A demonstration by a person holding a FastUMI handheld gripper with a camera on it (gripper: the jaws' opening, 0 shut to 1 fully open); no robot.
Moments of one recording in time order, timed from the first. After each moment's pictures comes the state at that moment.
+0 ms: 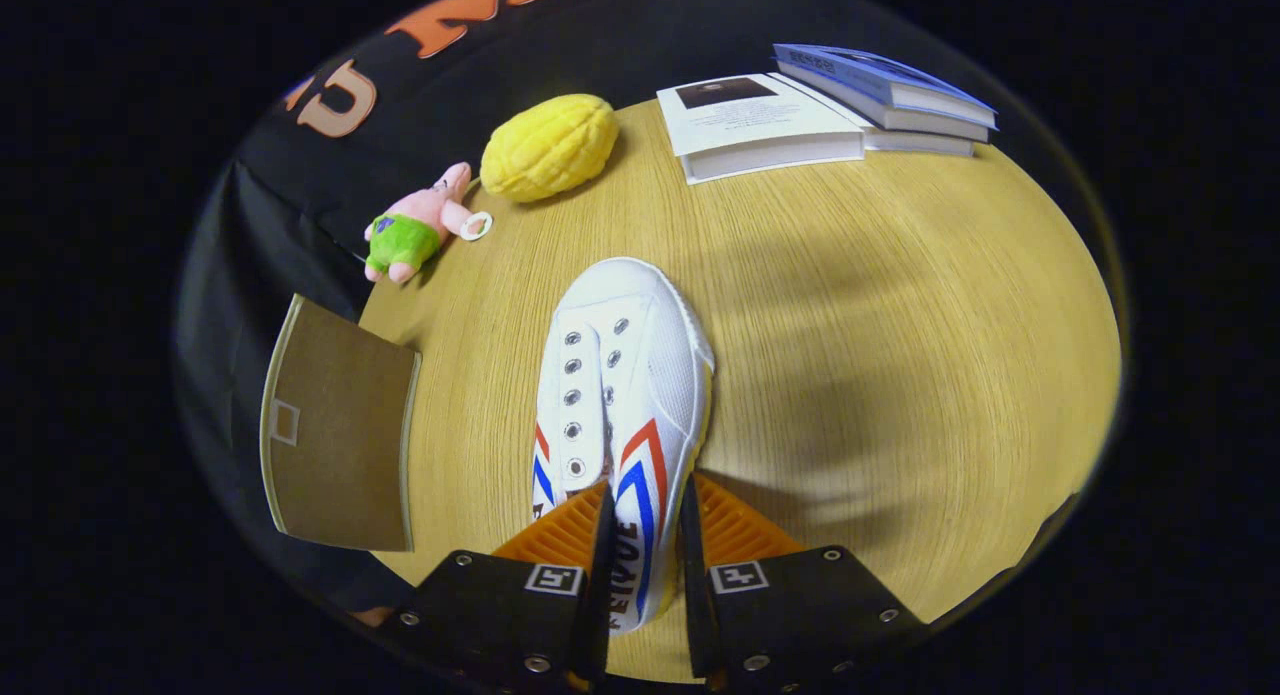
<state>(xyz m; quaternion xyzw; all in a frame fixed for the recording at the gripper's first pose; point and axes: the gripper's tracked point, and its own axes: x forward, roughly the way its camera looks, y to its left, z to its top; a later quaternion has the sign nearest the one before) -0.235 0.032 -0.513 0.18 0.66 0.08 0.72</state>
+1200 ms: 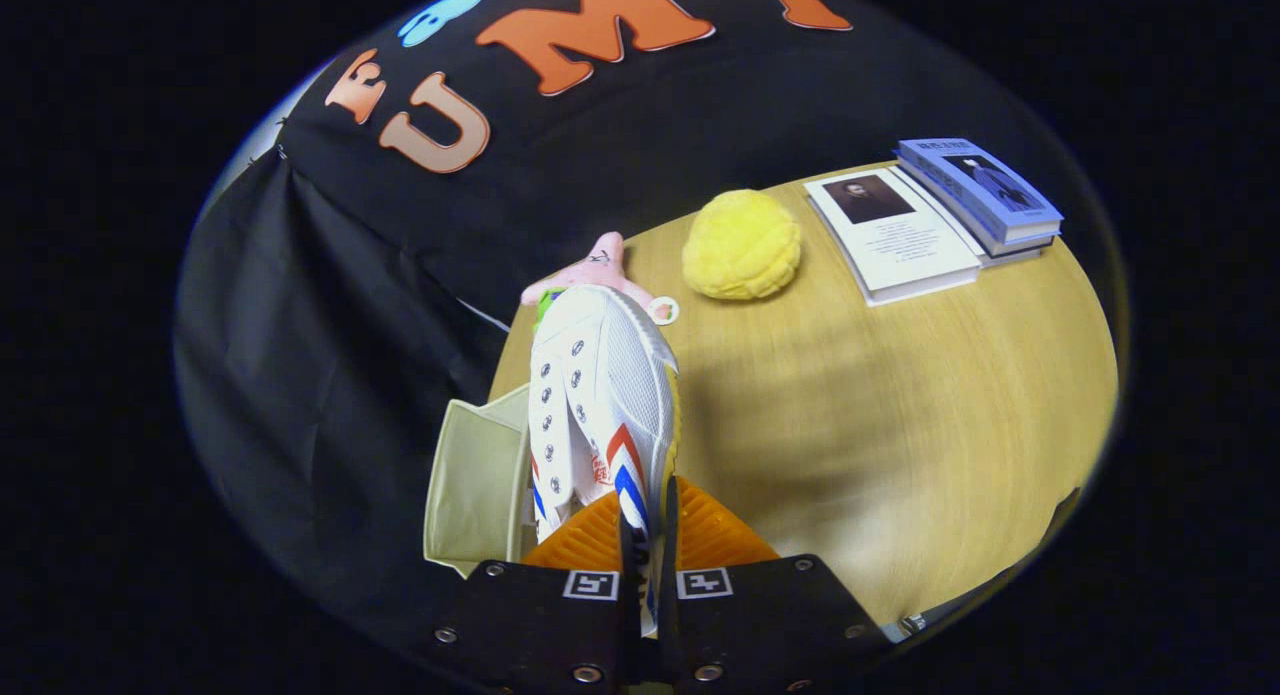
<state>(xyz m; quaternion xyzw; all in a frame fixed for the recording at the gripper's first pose) -0.160 0.188 -0.333 0.22 0.59 0.17 0.76</state>
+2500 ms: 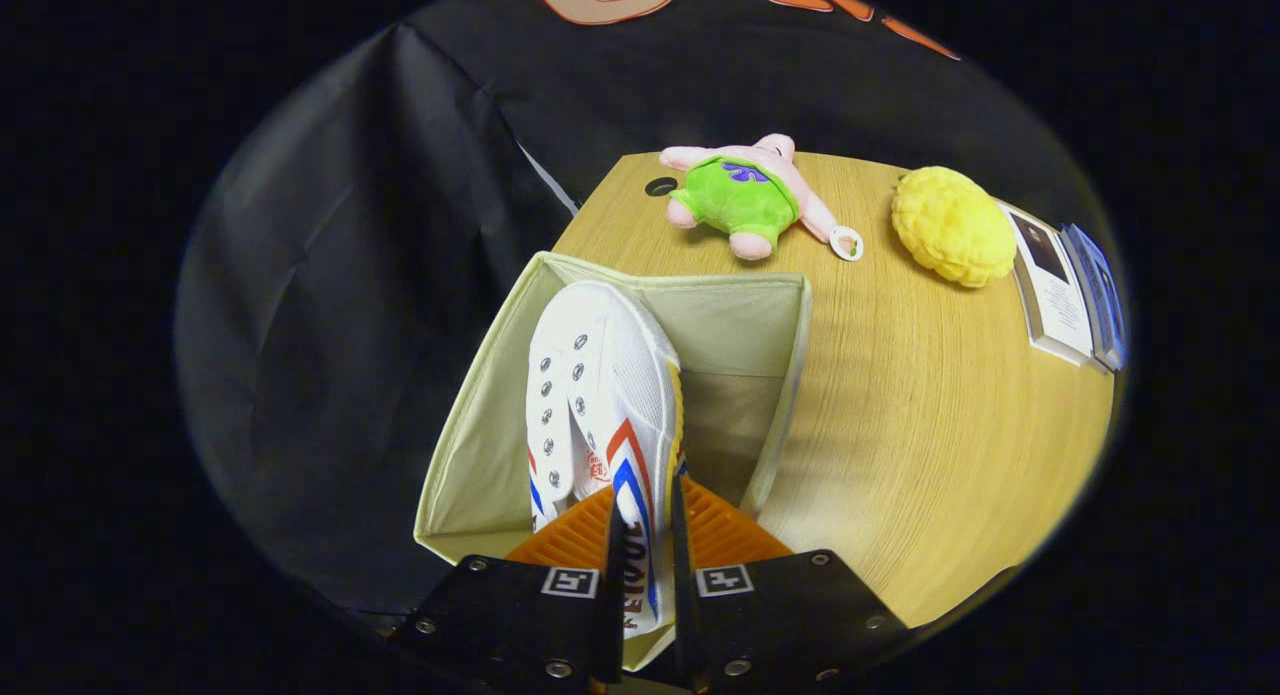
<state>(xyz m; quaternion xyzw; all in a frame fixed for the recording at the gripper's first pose) -0.214 0.357 -0.366 0.06 0.65 0.28 0.70</state>
